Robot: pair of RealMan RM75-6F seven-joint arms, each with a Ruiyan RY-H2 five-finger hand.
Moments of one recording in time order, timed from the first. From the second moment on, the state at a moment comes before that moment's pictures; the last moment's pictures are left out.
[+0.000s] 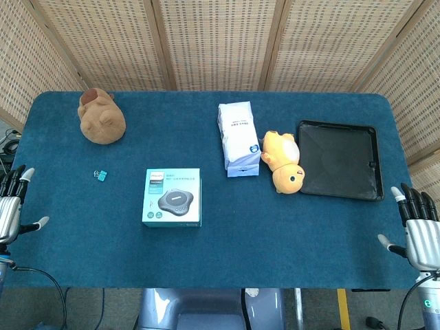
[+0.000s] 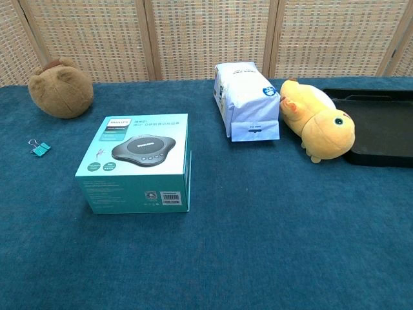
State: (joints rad) left arm -0.22 -1.21 -0.09 -1.45 1.34 1.41 0.04; right arm 0.09 -1.15 0.11 -1.52 -1.47 1.51 -0.04
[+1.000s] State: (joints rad) left arm -0.62 -1.52 -0.18 -0.83 1.24 0.70 -0.21; right arm 0.12 -1.18 0.12 -1.49 -1.37 1.42 -0.11
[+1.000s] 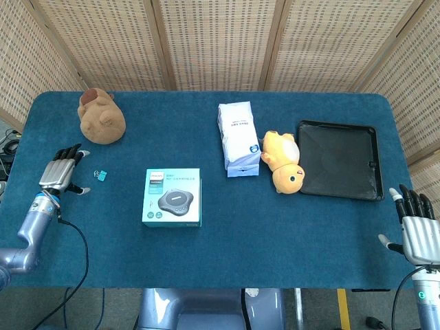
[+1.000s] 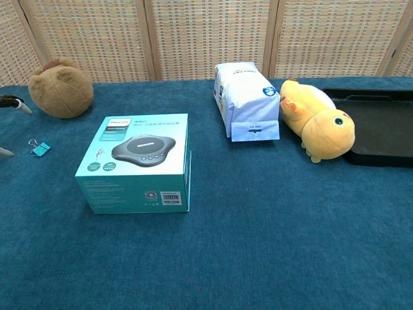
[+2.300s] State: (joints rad) left arm -0.73 -1.66 -0.18 -0.59 1.21 0.52 -0.22; right arm 0.12 -1.19 0.13 -1.48 -1.34 1.41 -0.12
